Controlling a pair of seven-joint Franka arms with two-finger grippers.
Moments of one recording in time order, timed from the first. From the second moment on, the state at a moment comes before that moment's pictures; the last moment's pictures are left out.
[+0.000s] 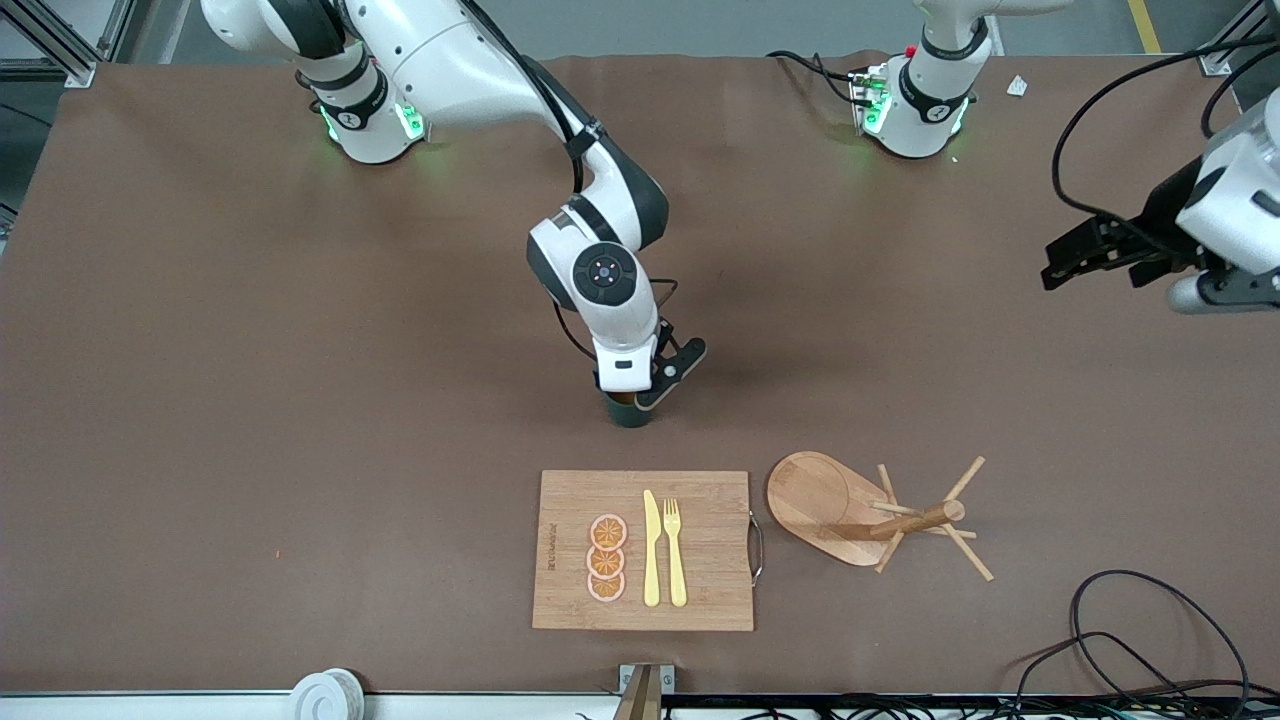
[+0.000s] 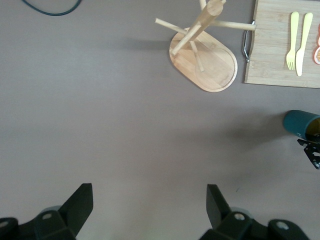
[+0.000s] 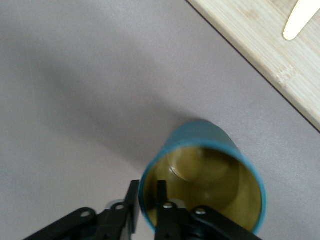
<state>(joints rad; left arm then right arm) -0.05 0.11 -0.08 -1.44 -0.07 1.53 -0.17 0.83 0.78 -0.11 -1.37 0.21 2.19 -0.13</state>
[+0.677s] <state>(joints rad) -0.18 0.21 -0.09 -1.44 -0.07 1.65 -0.33 0.59 0.57 -0.30 -1.23 0.21 1.84 -0.15</state>
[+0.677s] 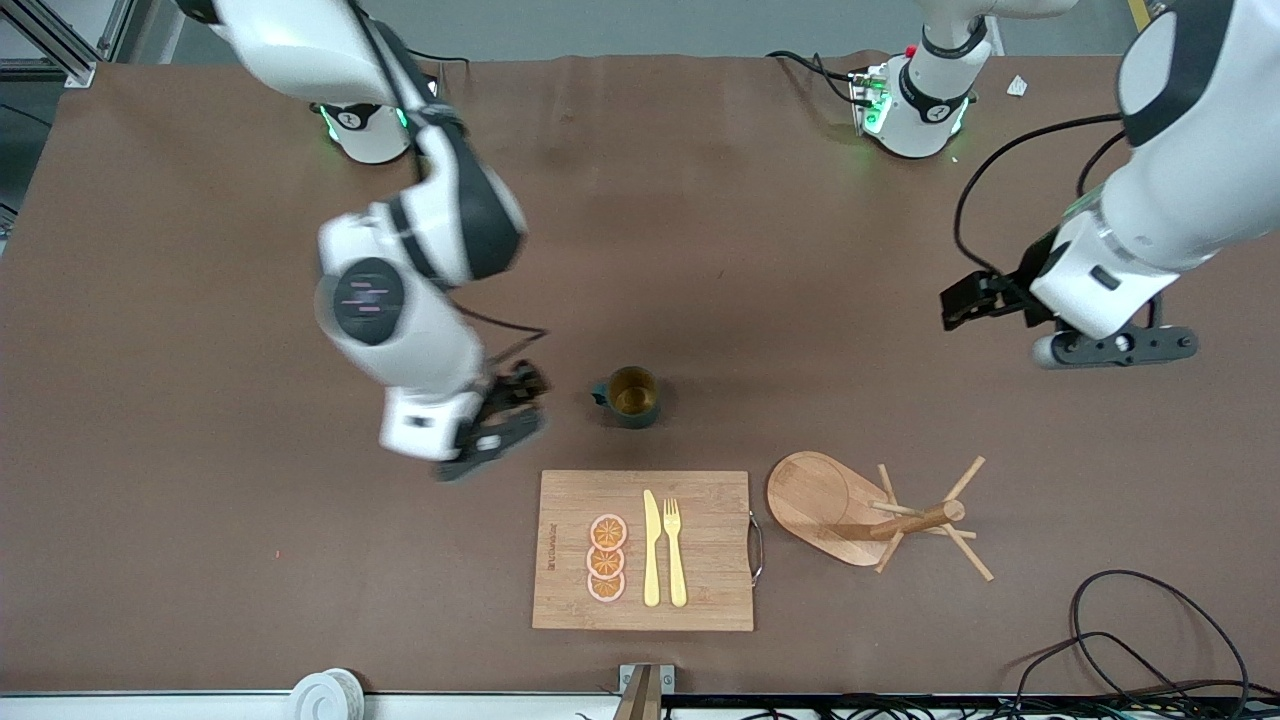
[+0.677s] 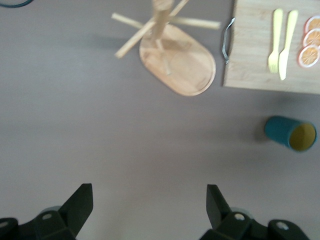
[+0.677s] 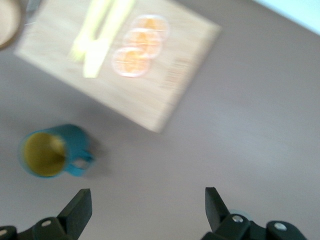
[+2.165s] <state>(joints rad) -0.88 0.78 0.10 -1.25 0.27 2.18 -1.74 0.11 0.27 -0.21 -1.36 0.11 1.73 -0.15</state>
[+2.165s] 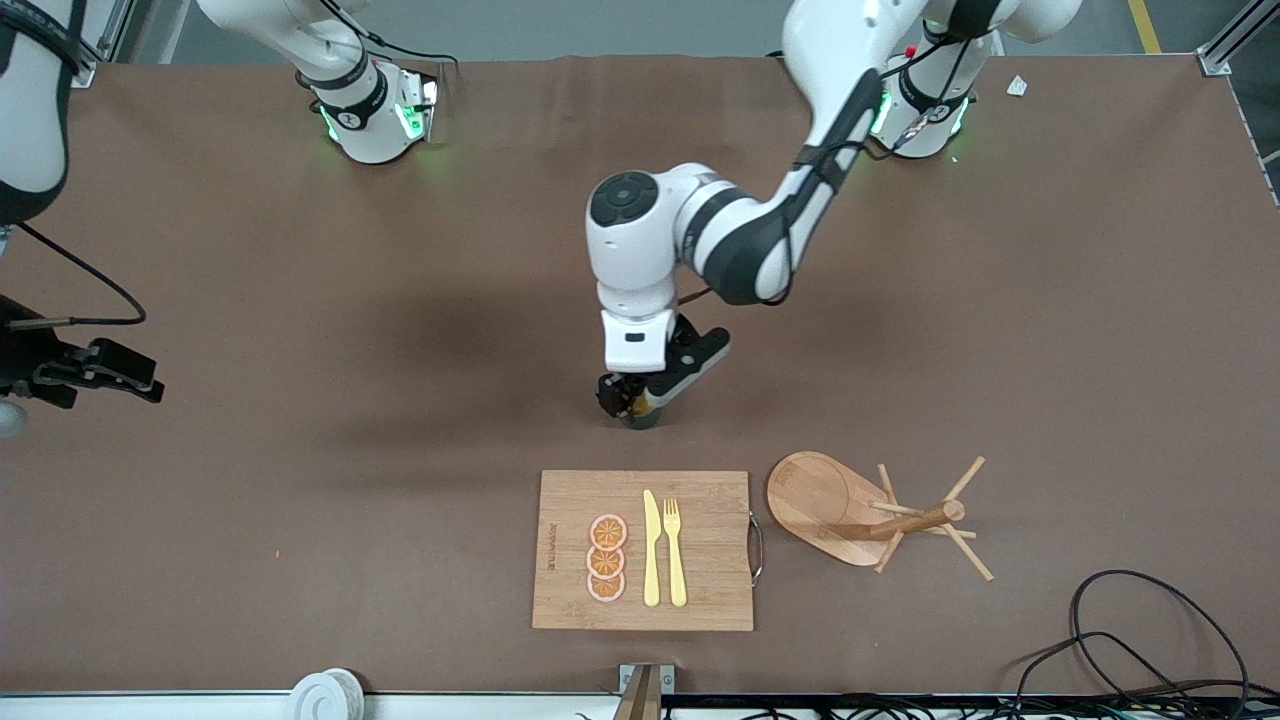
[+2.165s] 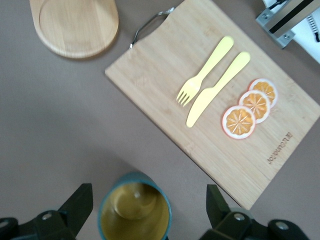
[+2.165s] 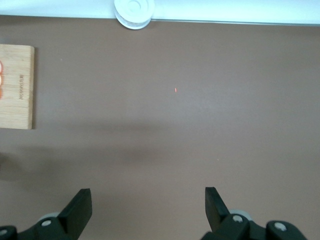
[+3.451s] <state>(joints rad) -0.99 0.97 0.12 -1.15 0.27 2.25 -2.18 0.04 0.01 -0.09 -1.59 0.01 1.70 -0.11</state>
